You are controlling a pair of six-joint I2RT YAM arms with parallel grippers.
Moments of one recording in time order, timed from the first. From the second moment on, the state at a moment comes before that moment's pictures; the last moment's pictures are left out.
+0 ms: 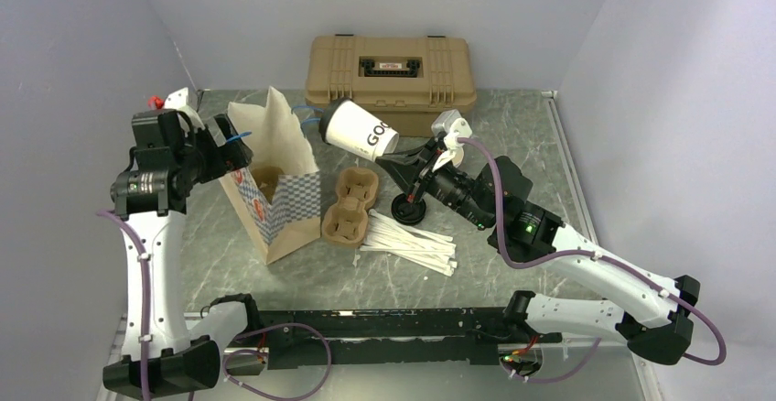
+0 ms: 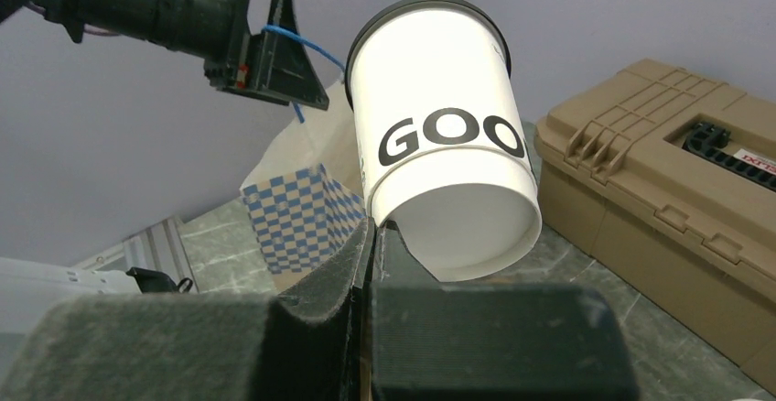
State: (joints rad) left arm 0.15 1.02 1.35 -0.97 0.16 -0.30; right arm 1.03 0.99 1.08 0.06 0.07 0.11
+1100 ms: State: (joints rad) left arm 0.15 1.11 1.52 -0.98 0.31 -0.30; right arm 1.03 0.97 1.08 0.03 0.03 0.13
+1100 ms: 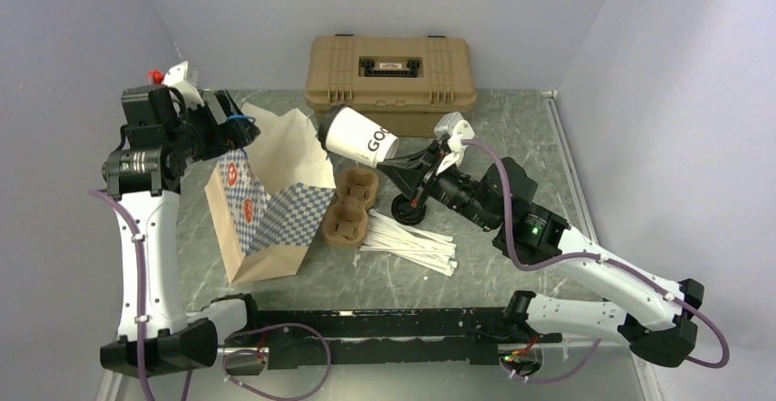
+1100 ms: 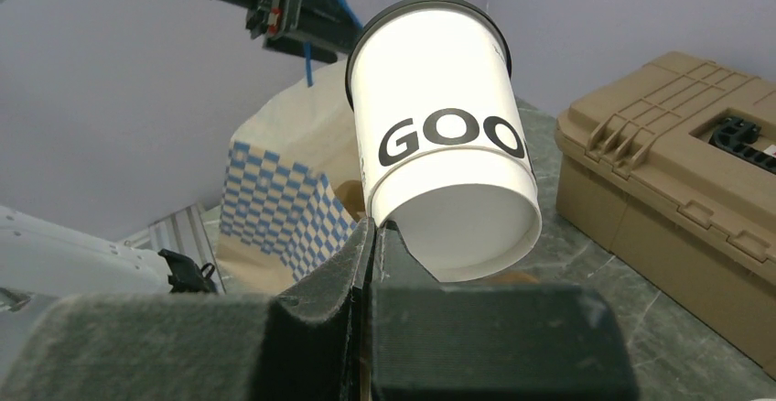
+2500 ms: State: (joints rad) left arm 0.20 1.30 1.32 -0.98 0.32 -0.27; right arm 1.03 0.99 1.11 -0.05 0.07 0.10
